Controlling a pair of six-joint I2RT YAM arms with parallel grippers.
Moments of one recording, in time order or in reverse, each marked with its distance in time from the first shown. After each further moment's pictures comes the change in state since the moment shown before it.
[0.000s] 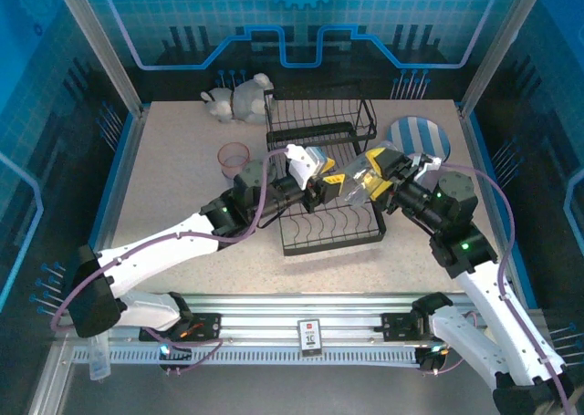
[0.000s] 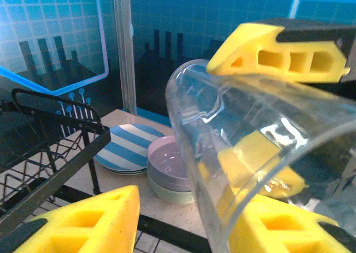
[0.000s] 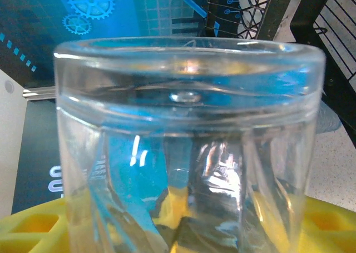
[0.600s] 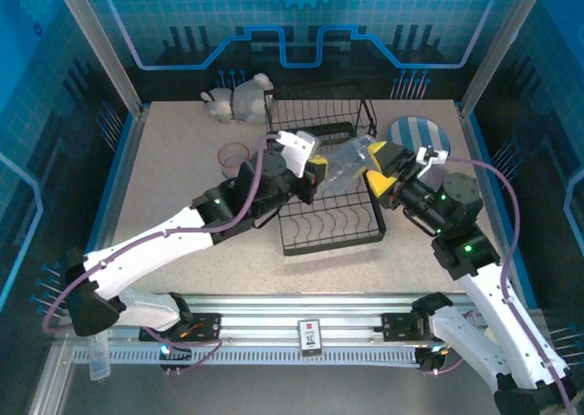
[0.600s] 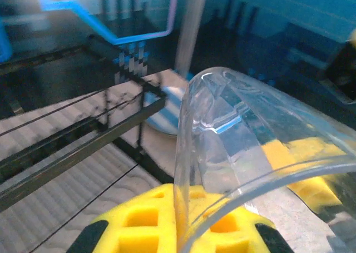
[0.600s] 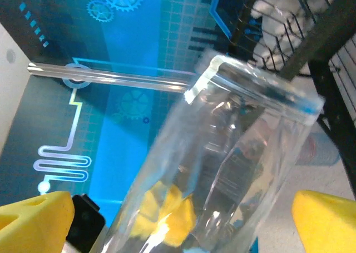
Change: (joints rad) left arm -0.034 -0.022 0.218 -0.458 -0.322 -0.227; right arm 0.011 -0.014 0.053 0.002 0.052 -0.231
